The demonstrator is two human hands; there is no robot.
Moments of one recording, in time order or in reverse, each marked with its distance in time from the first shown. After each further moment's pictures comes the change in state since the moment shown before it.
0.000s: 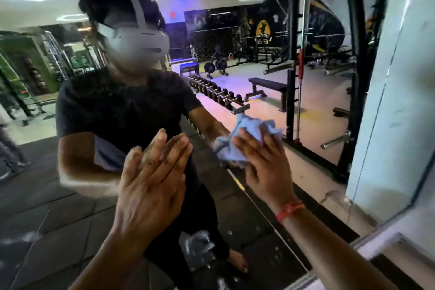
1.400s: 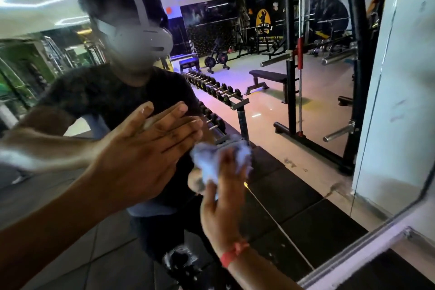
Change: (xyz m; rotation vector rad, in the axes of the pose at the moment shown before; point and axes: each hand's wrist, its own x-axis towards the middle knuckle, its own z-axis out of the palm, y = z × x) left_hand 0.113 0.006 -0.013 0.318 -0.158 0.568; right_hand -0.028 -0.063 0.044 0.281 0.174 0.552
